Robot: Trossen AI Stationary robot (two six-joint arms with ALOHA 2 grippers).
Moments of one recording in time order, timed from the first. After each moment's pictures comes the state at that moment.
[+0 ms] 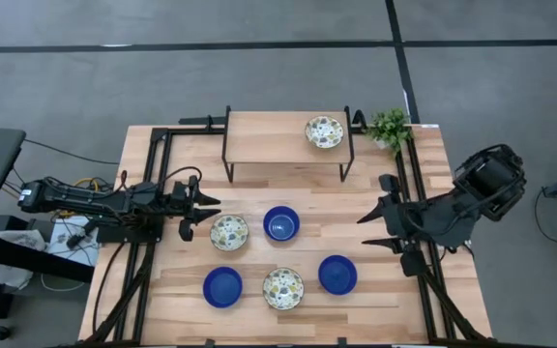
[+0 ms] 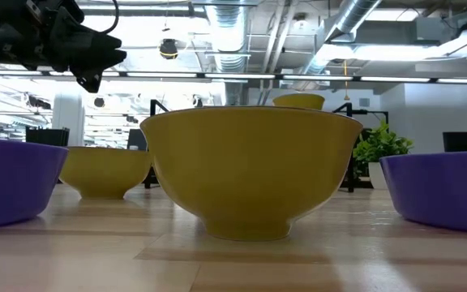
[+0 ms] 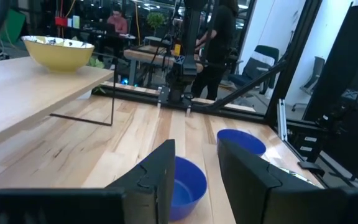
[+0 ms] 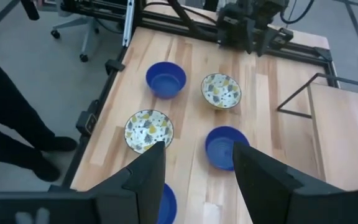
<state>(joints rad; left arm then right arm) -0.08 0.30 0.09 0.38 -0.07 -0.14 0.68 1.51 2.17 -1.46 0.41 0.21</state>
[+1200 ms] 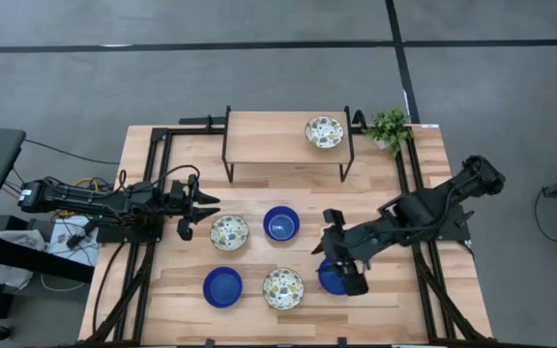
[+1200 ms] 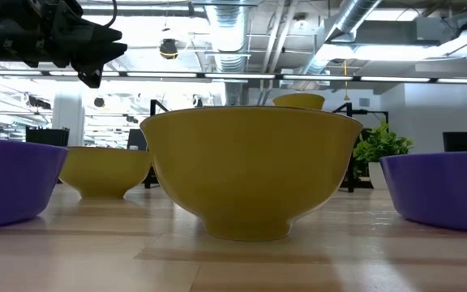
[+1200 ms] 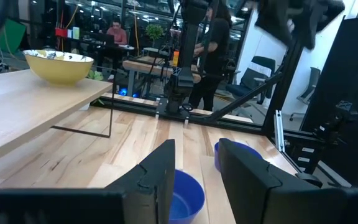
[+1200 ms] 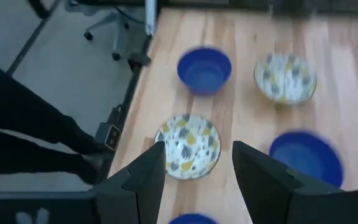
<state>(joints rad) -0.08 0.30 0.09 0.43 -0.07 -0.14 0.50 1.53 1.64 -0.88 0.13 0.24</state>
